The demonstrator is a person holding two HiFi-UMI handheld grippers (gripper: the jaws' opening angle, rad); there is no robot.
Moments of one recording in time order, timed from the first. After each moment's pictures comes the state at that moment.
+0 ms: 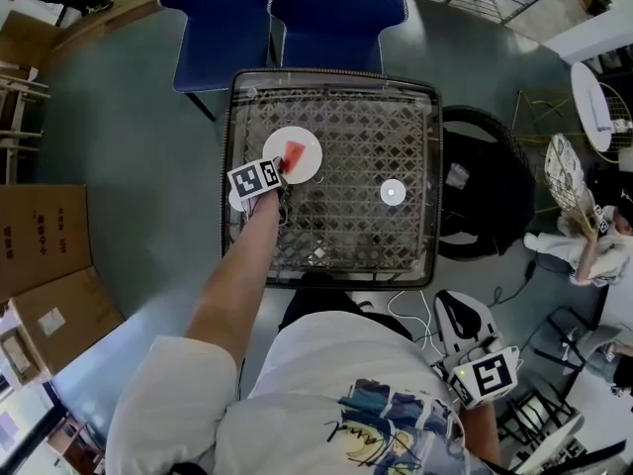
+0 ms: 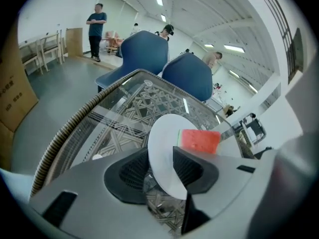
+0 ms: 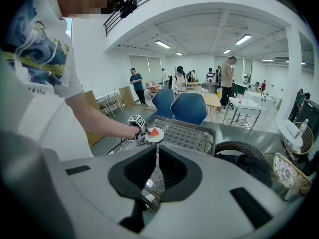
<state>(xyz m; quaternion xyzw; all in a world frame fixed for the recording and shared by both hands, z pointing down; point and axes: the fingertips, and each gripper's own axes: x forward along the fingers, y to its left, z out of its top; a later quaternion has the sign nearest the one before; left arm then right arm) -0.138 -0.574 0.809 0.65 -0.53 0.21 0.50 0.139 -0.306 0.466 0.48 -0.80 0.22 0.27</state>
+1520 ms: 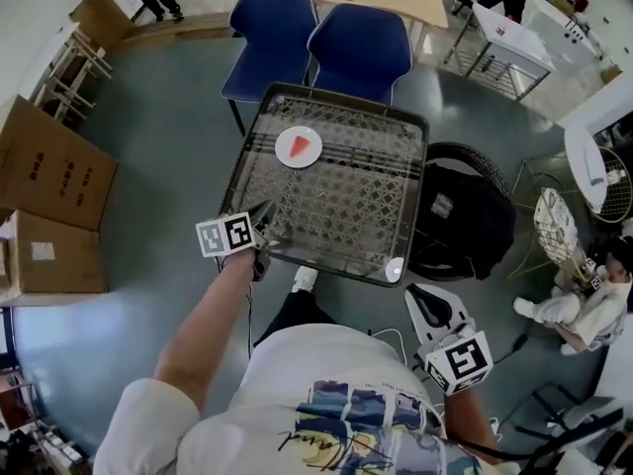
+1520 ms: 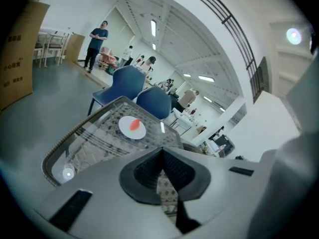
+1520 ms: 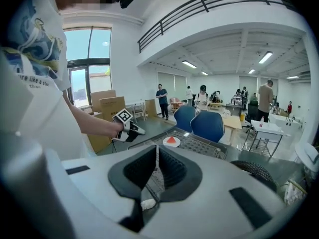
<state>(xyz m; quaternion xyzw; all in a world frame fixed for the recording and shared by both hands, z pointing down) -0.092 -0.355 0.609 0.74 -0.50 0.05 0.45 0.193 -0.202 0.446 0.37 -0.90 0.11 0.21</state>
